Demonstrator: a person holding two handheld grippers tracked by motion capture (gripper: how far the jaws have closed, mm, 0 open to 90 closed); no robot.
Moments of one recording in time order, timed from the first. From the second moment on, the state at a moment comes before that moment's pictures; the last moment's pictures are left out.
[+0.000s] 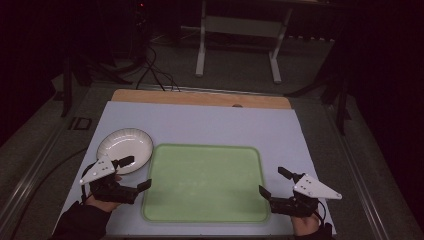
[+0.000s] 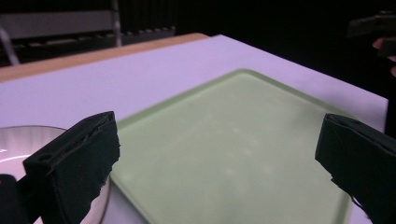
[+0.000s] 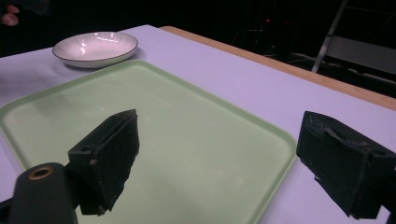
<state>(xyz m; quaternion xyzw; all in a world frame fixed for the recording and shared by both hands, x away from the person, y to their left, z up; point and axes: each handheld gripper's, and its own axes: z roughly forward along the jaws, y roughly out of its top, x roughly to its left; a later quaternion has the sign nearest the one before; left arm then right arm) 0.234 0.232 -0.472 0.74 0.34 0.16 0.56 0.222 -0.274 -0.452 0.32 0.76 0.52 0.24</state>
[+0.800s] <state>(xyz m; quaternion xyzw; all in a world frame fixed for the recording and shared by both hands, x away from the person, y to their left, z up) 0.232 0.190 -0.441 0.80 0.25 0.10 0.54 0.213 -0.271 -0.447 0.30 0.76 0.53 0.24</state>
